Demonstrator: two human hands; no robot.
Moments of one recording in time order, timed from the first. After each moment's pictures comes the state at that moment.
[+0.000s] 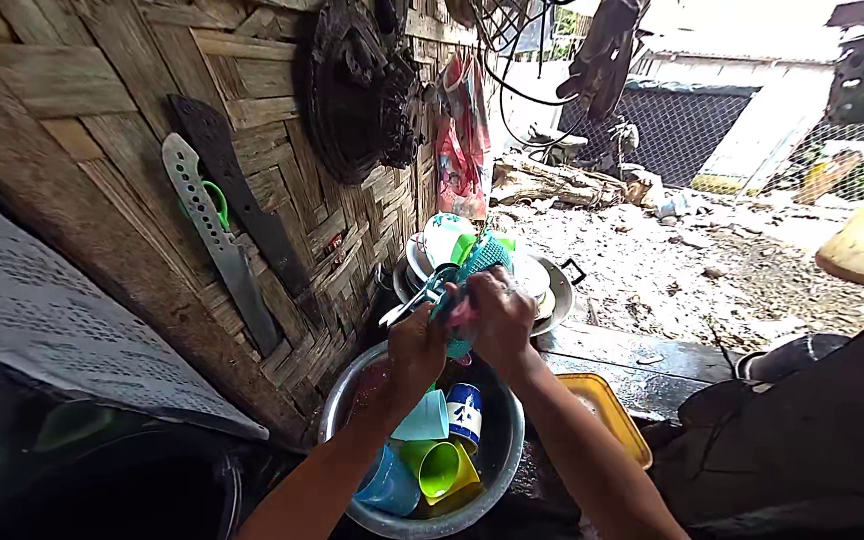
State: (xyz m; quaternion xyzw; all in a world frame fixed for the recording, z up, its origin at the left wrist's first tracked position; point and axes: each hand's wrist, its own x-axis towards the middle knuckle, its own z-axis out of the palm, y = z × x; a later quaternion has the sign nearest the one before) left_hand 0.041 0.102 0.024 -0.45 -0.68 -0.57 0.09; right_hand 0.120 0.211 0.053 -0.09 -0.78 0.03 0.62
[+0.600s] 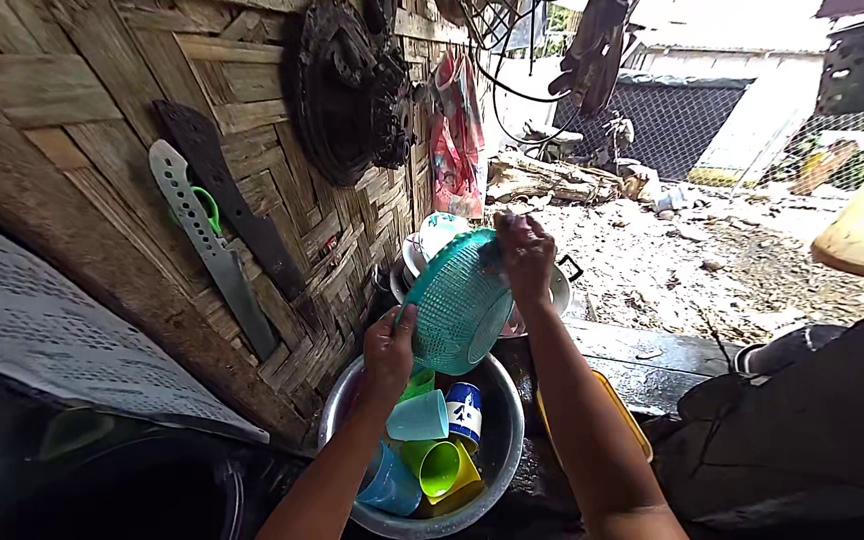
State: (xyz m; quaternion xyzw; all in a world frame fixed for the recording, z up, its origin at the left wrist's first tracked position) left_hand 0.031 0.094 0.023 -0.33 -0.60 -0.72 -0.04; right_hand 0.112 0.266 0.092 -0.23 -0.73 0.30 0.57
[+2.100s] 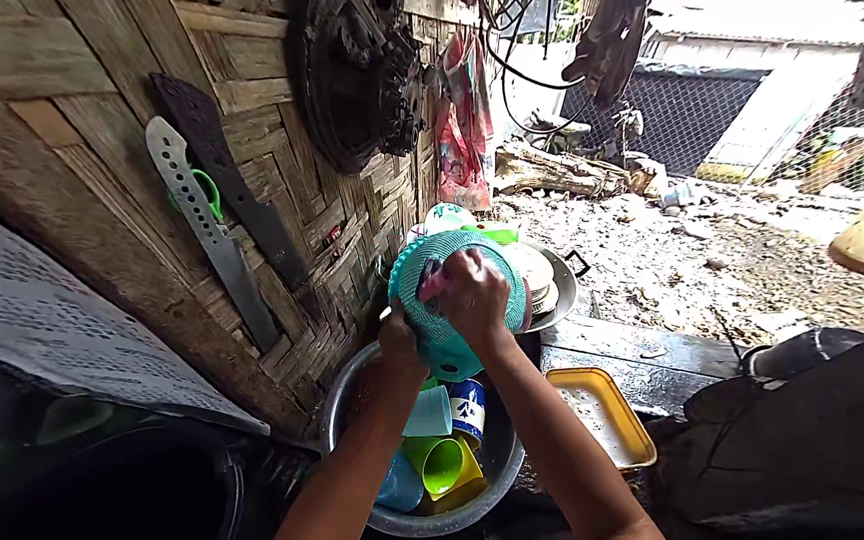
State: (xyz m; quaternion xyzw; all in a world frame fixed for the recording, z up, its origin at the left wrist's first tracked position) left_hand 0.027 0.130 0.015 -0.03 -0.50 -0.84 -0.23; right_hand 0.081 0.208 0.047 -0.15 -0.83 0.04 0.54
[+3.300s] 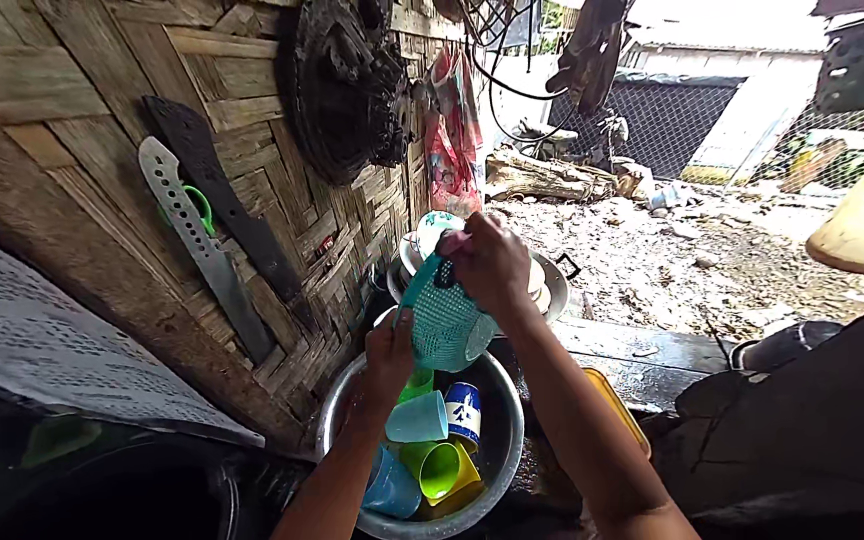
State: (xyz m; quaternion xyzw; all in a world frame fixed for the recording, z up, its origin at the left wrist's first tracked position) left_hand 0.015 0.103 0.000 -0.38 -0.60 -0.71 -0.01; right_hand 0.105 0.224 0.116 -0.25 -0.87 0.14 0.40
